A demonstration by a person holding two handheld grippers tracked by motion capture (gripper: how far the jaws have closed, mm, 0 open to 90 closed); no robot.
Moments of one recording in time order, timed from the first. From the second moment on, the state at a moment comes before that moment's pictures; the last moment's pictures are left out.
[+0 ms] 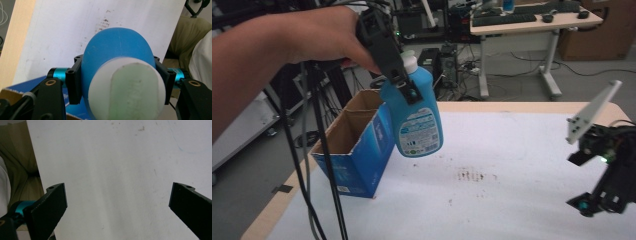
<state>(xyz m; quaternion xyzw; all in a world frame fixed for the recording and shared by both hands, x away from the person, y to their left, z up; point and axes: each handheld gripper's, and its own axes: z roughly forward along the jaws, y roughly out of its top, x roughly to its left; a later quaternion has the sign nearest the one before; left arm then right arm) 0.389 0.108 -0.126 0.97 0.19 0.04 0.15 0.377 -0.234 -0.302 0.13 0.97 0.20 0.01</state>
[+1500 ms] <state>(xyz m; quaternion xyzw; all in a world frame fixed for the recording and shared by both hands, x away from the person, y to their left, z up) 0.387 0.284 -0.120 0.92 0.35 0.10 0.16 0.380 -0.253 -0.285 0.14 0.97 0.19 0.02</state>
